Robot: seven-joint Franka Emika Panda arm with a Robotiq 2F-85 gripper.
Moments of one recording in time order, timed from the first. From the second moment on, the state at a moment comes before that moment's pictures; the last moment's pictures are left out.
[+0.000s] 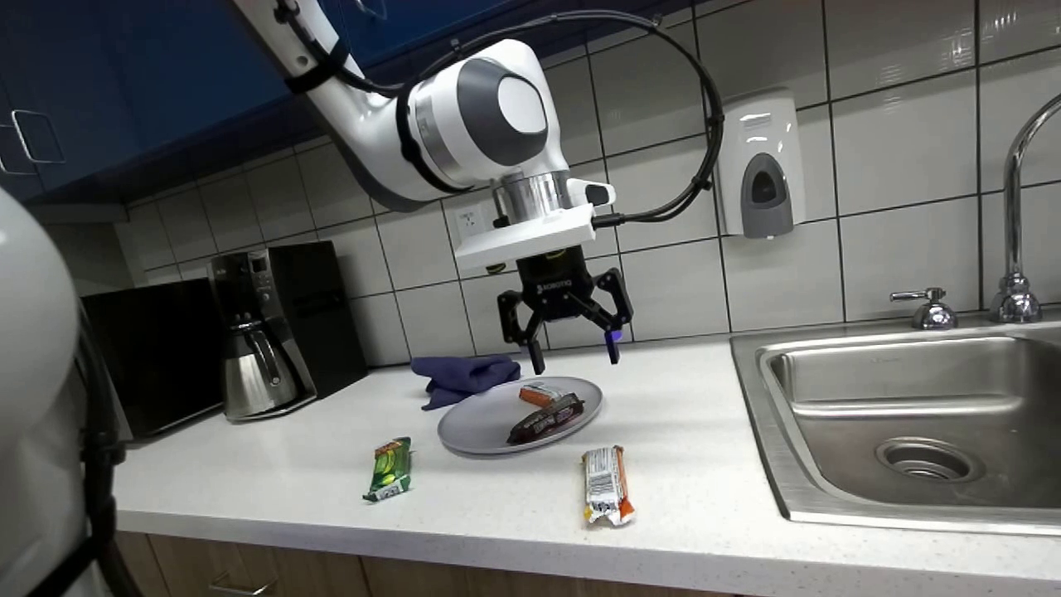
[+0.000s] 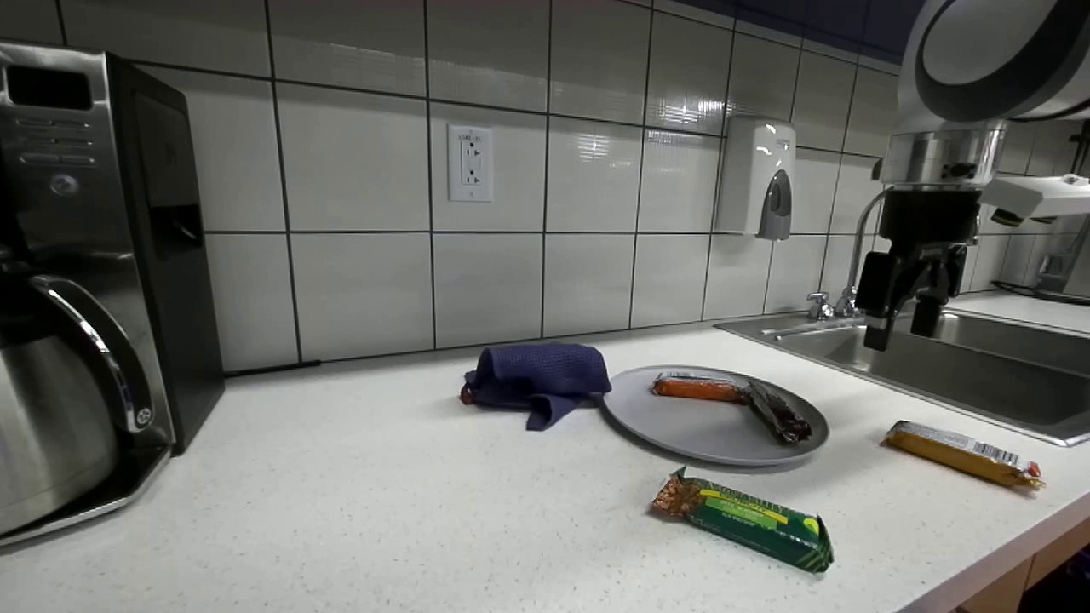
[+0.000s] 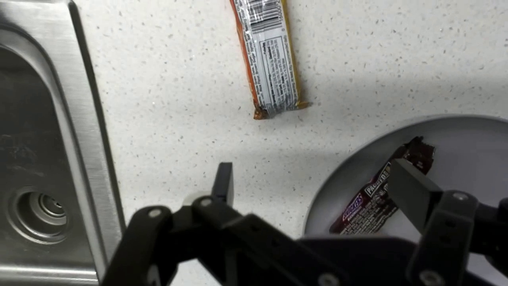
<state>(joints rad) -0.09 -0.14 -0.19 -2.56 -0.13 2.47 -0.25</state>
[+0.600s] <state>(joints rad) -0.09 -0.14 -0.19 -2.56 -0.13 2.47 -0.25</state>
